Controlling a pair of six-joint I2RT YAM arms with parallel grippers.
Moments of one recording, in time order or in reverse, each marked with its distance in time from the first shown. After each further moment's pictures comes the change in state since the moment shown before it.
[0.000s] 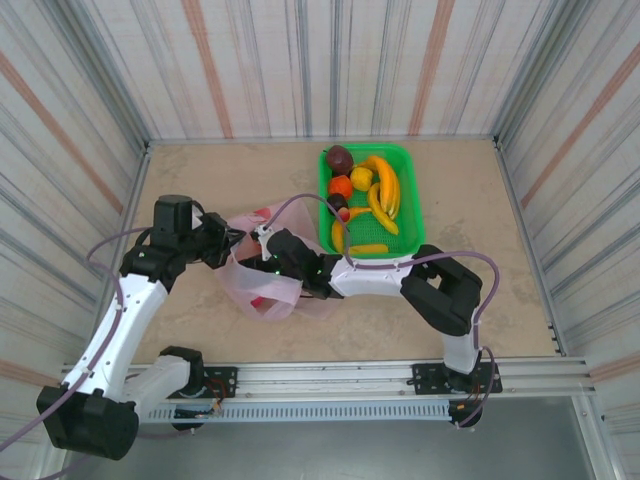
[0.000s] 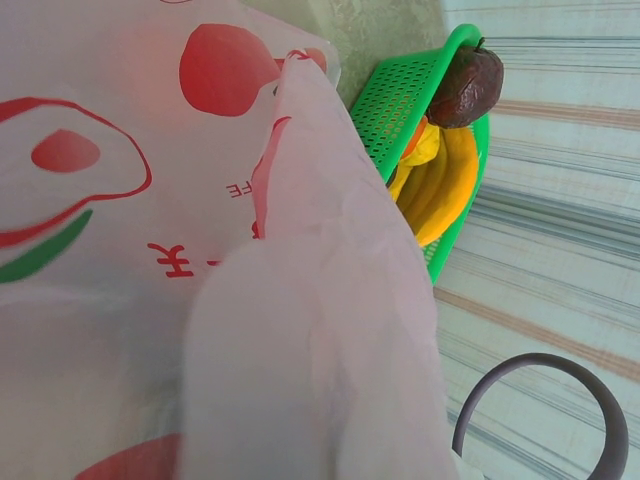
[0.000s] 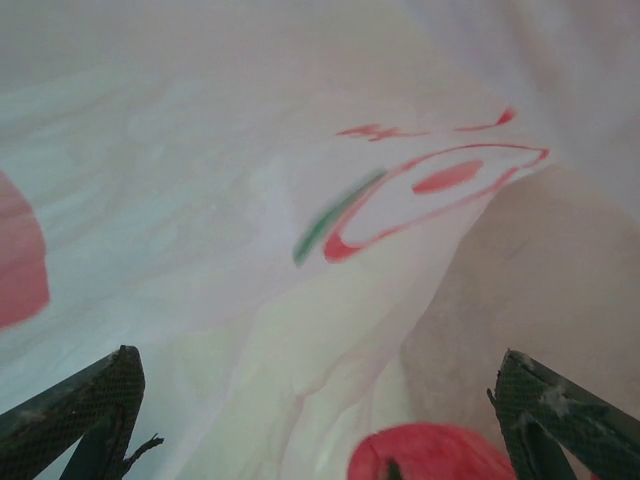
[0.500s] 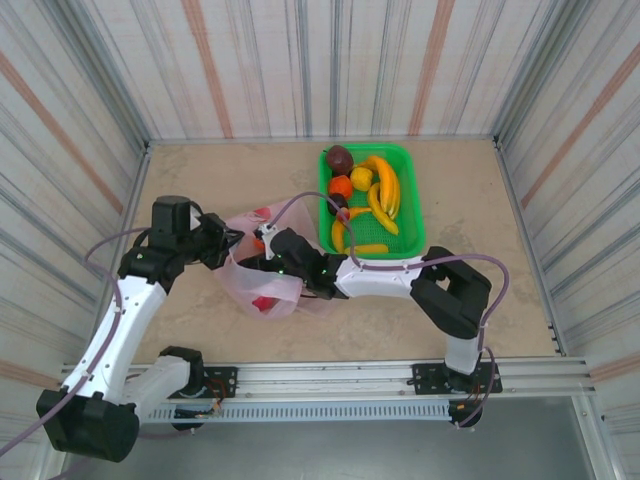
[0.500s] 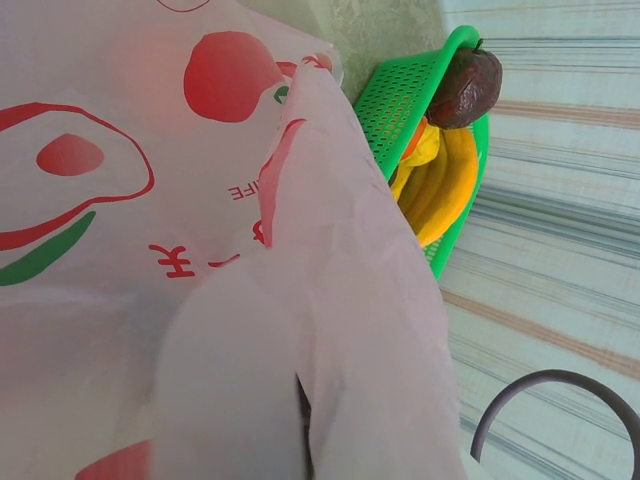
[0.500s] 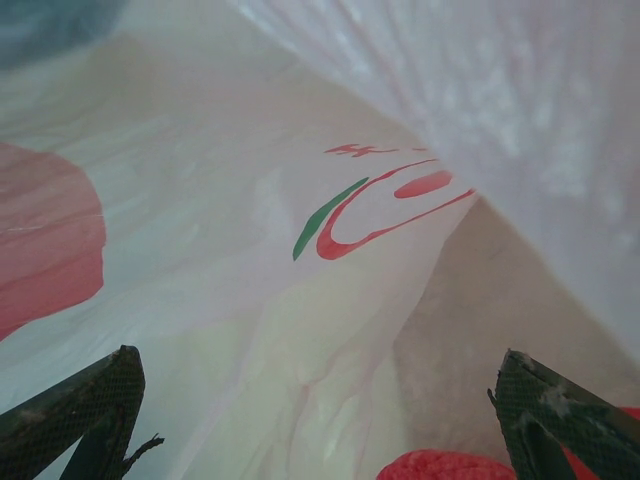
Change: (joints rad) left arm 0.010 -0.011 0.000 -0.015 0.002 0.014; right arm 0.000 -0.053 -0.027 -0.027 0.027 -0.009
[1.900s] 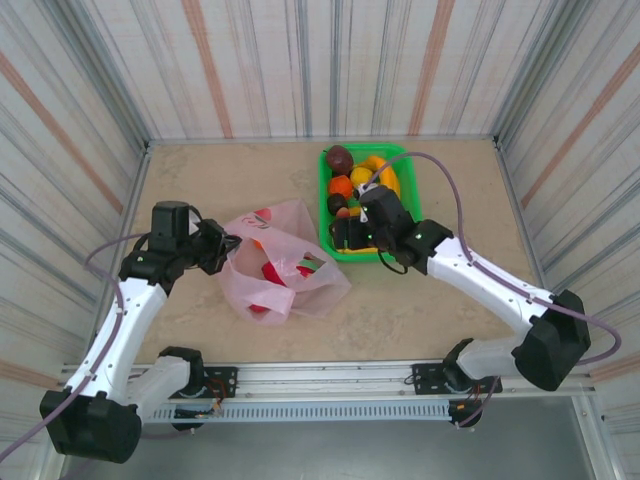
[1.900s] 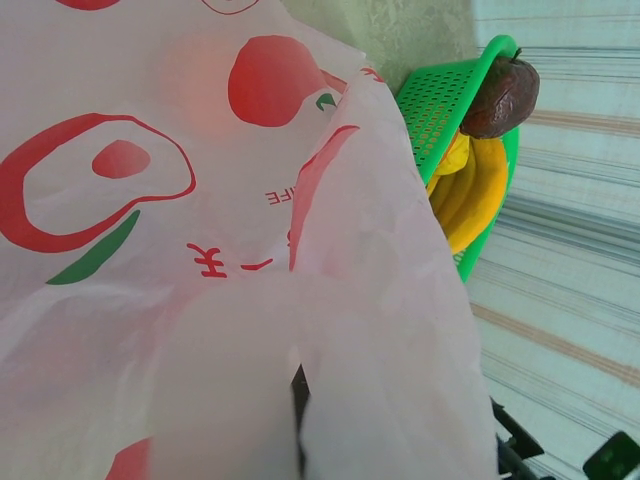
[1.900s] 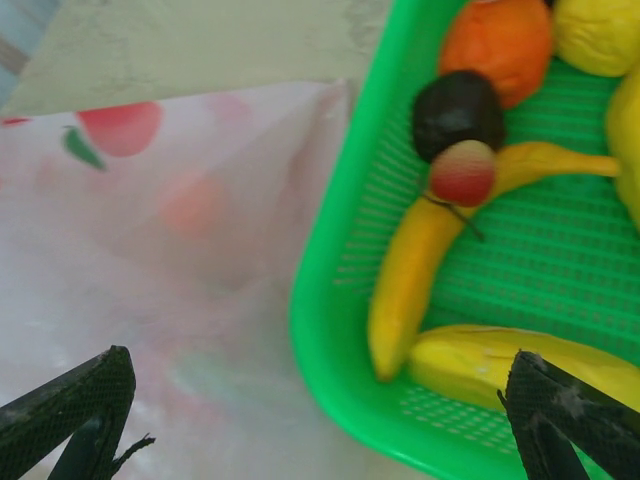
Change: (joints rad) left arm 0.029 -0.009 -0.045 -0.011 0.005 0.026; right arm -0.390 -0.532 -0.074 -0.758 0.167 -0.188
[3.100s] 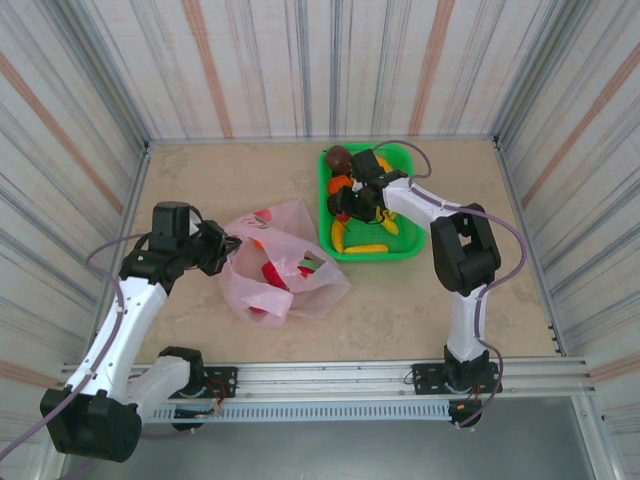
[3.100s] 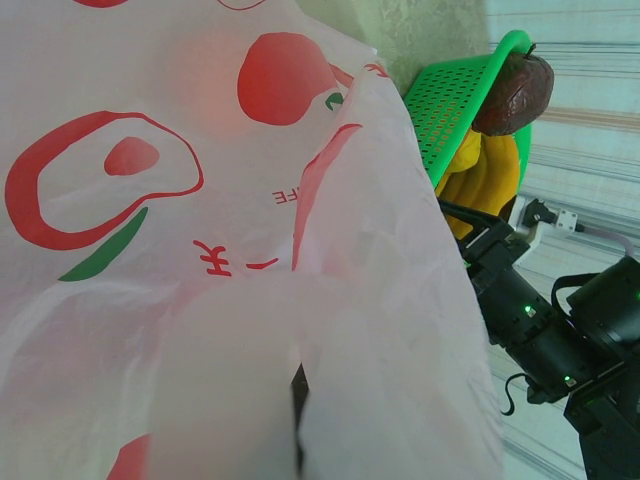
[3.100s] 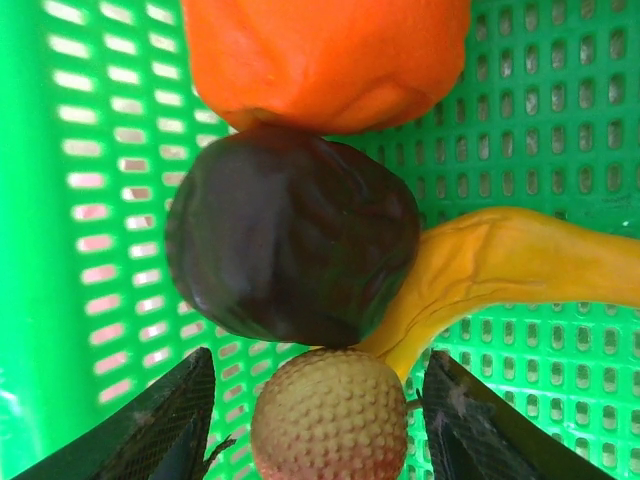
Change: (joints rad) left arm 0.000 0.006 0.001 -0.015 0.001 0.008; right arm -0.235 0.702 0.451 -0.055 -0.262 0.171
